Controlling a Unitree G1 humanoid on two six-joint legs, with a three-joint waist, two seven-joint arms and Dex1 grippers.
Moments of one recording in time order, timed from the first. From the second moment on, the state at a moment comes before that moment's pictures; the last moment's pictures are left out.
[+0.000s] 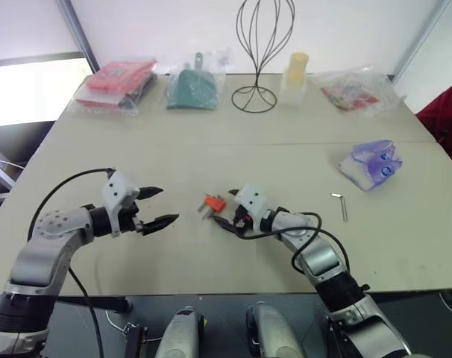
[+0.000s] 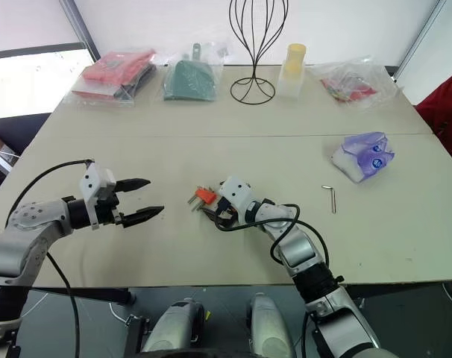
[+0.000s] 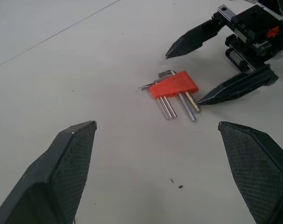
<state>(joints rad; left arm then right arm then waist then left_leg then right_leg) -0.17 0.73 0.11 -0.17 -0.43 0.40 -0.96 -0.40 -0.26 0.33 0.09 0.01 0.28 0.59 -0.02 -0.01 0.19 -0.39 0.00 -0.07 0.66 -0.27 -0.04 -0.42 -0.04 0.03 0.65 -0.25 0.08</state>
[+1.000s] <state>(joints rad) -0.54 0.69 0.09 -0.02 -0.59 0.53 -1.10 -0.80 -0.71 0.30 0.14 -0.41 -0.56 0.45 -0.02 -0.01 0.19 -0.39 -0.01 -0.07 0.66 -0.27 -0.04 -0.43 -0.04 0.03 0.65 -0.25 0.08</state>
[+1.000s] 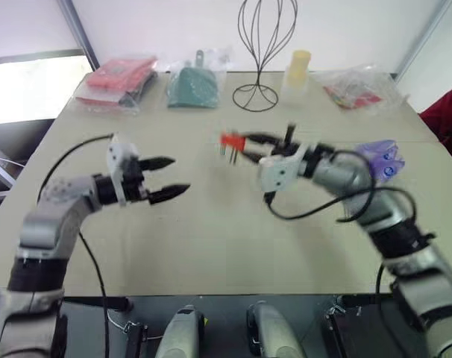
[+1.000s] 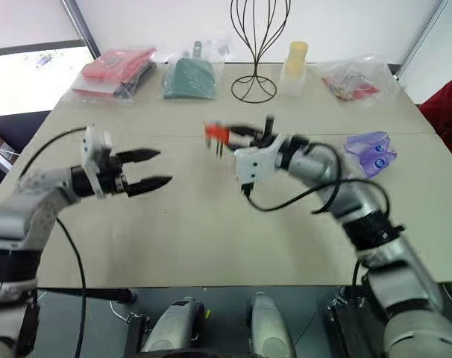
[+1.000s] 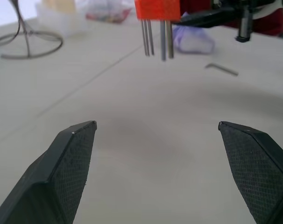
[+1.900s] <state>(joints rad) -1.08 0.37 -0.02 0.75 -0.44 0.30 -1.41 -0.86 -0.72 0.30 0.35 -0.52 -0.90 0.35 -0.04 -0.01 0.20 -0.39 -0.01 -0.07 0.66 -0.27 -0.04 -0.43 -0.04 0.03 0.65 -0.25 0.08</state>
